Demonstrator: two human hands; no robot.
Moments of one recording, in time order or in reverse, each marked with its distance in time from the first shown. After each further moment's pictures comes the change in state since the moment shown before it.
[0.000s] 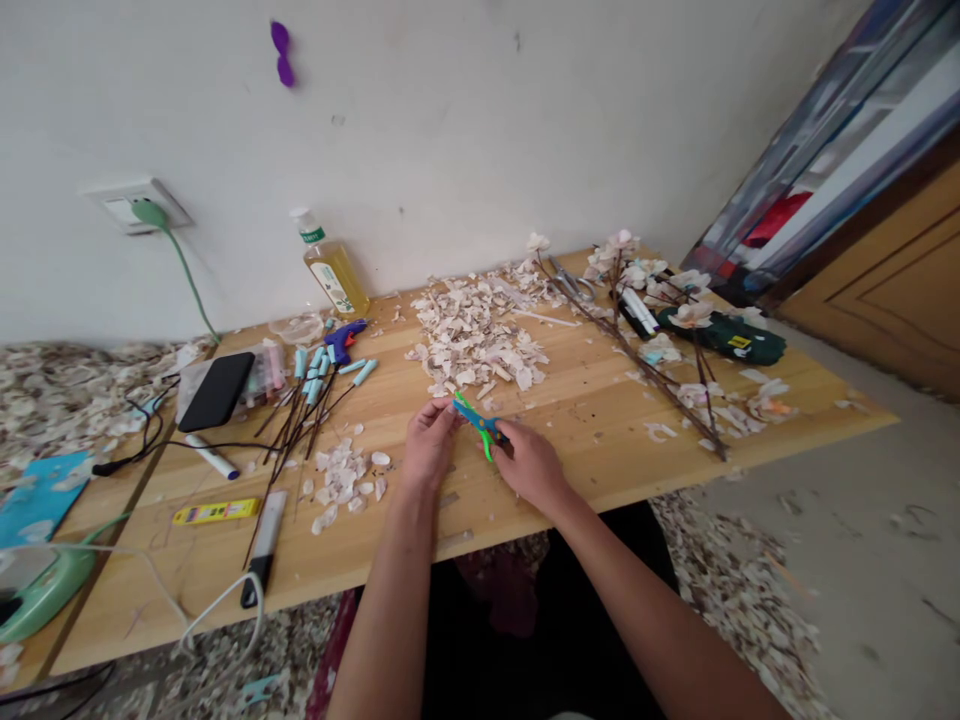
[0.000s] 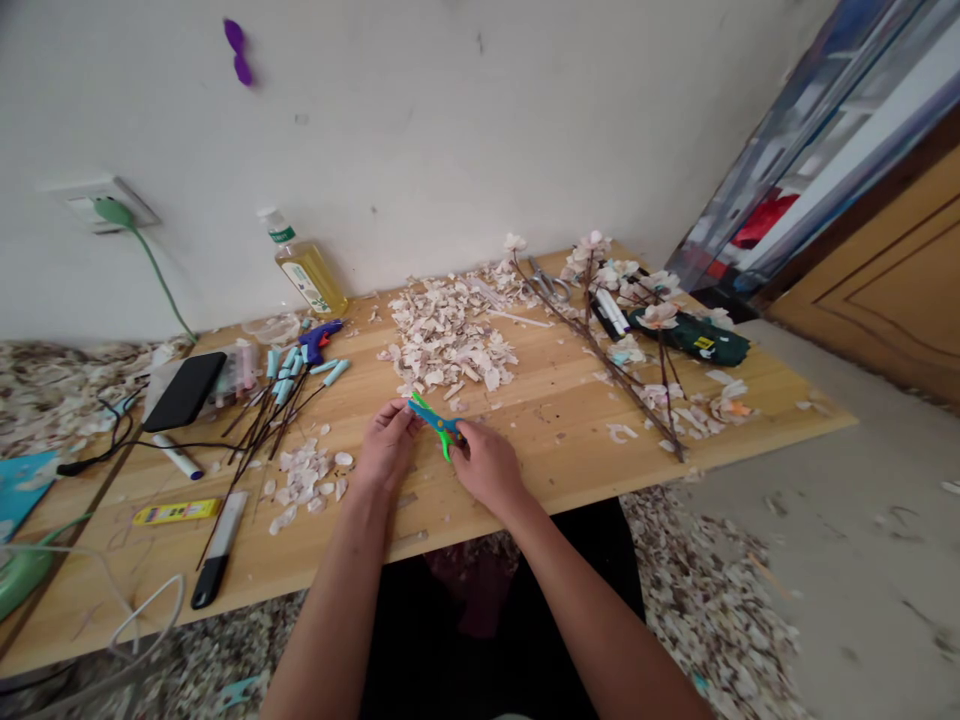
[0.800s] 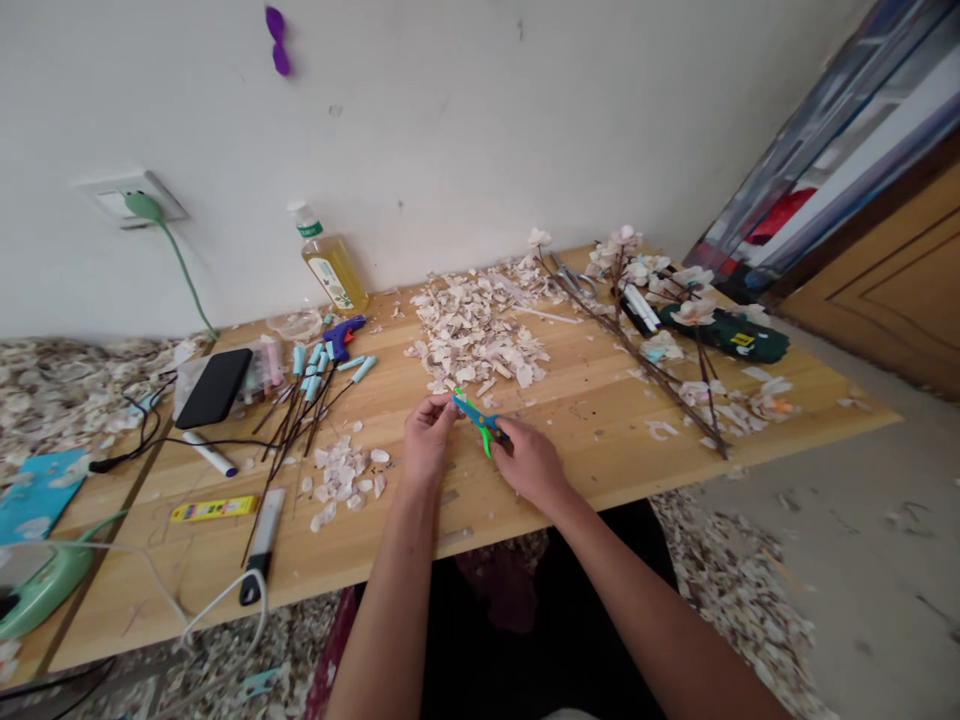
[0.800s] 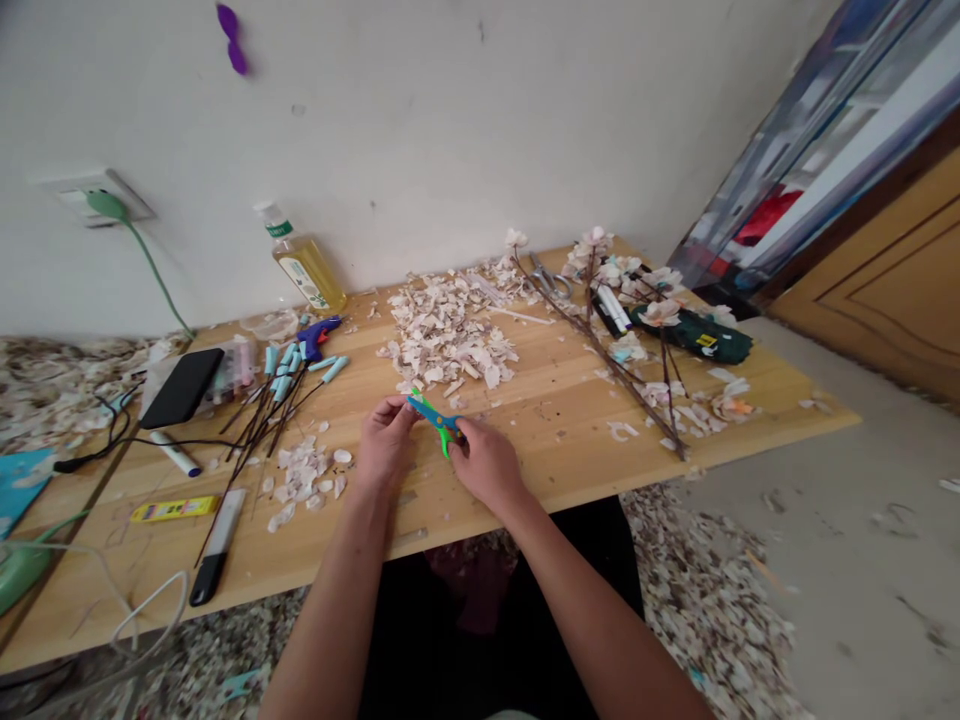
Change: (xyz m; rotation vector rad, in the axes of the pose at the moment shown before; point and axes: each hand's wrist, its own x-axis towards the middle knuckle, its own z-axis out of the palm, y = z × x) left_hand 0.002 -0.005 -0.008 0.211 0.038 0.105; right_hand 0.000 0.001 0.002 -0.012 0.021 0.013
